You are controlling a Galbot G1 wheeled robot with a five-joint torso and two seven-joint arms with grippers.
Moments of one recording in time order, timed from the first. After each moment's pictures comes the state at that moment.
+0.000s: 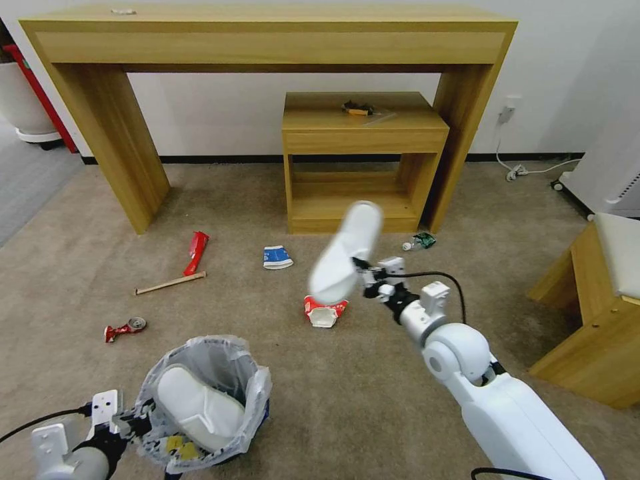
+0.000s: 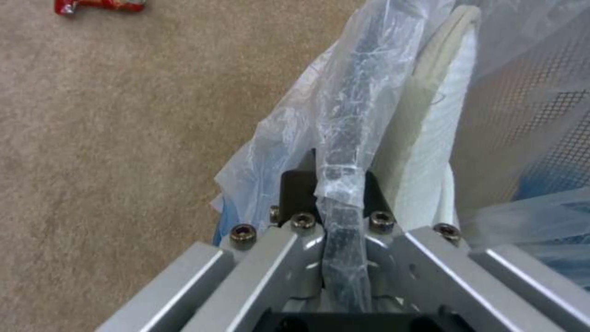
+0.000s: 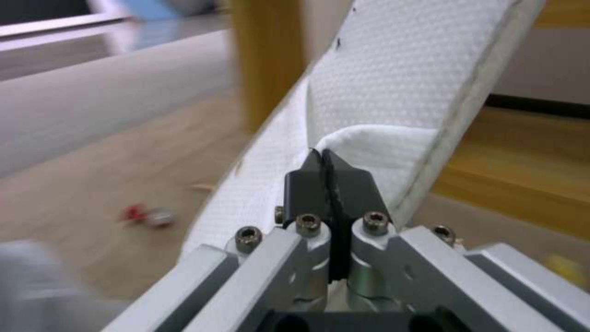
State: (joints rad) left arm 1.79 -1.37 -0.95 -2.25 -0.56 0.74 0.04; right arm -0.89 1.05 -0.05 1.93 0.61 -0.27 -0.04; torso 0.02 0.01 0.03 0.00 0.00
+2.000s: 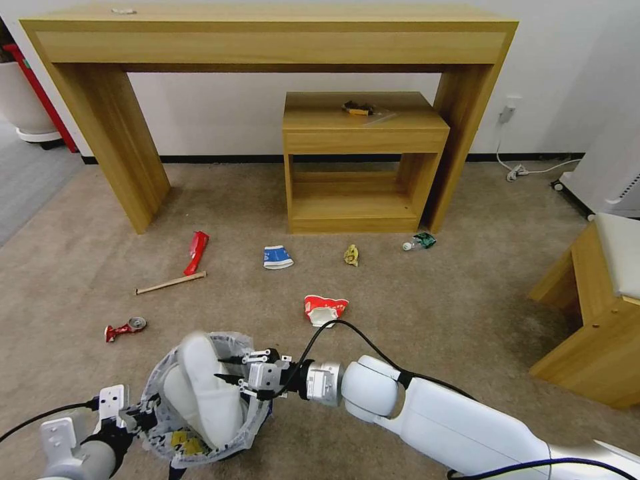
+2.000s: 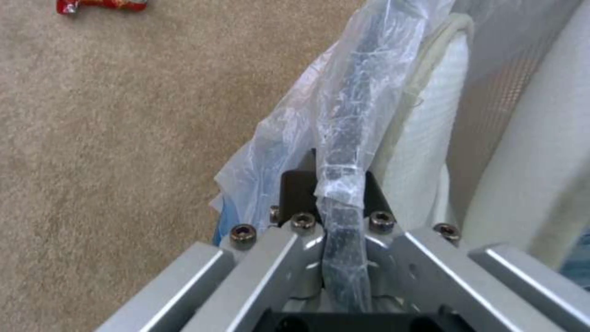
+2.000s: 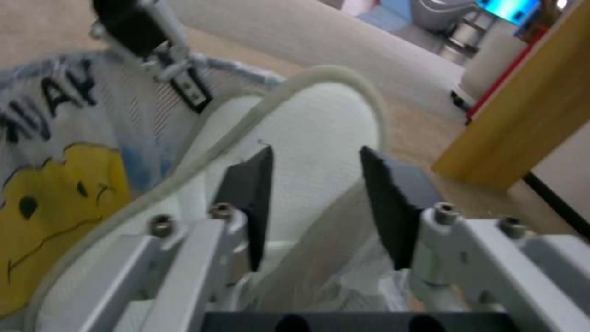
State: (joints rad) left arm 1.79 -1.36 -0.95 -2.25 -0.56 0.74 0.04; right arm -0.63 1.04 -0.63 1.79 0.13 0.02 -0.26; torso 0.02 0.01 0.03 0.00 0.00
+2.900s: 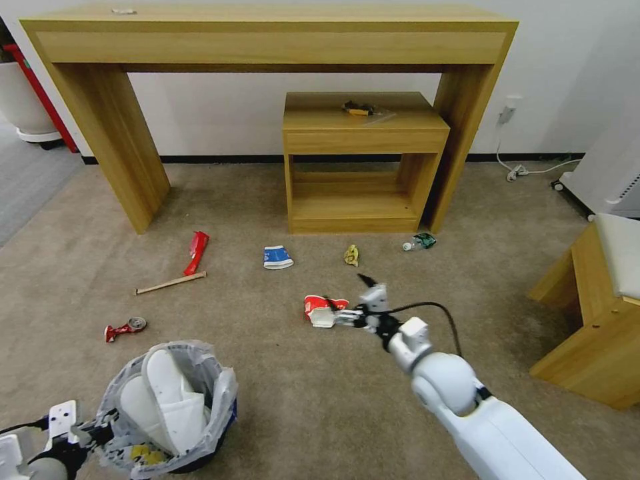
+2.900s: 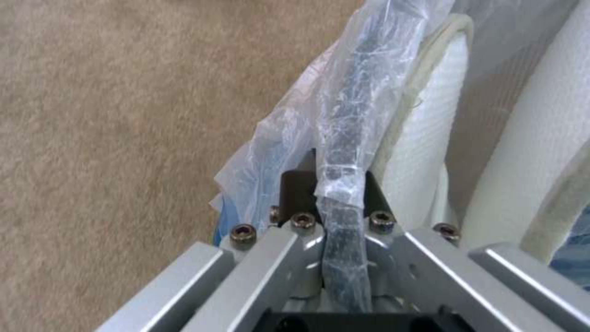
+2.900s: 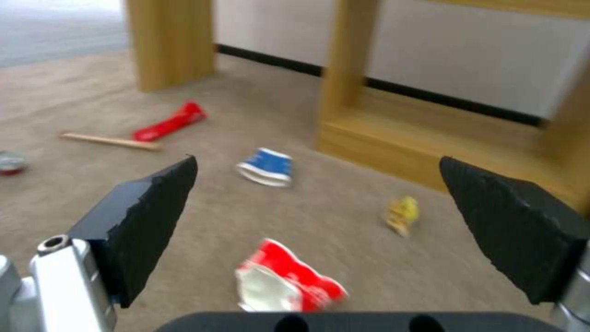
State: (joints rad) left arm 1.84 -1.34 -1.13 -2.15 -0.63 0.74 0.09; right arm -1.20 1.10 0.22 1.83 0.28 -0.05 -0.07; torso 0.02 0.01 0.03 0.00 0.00
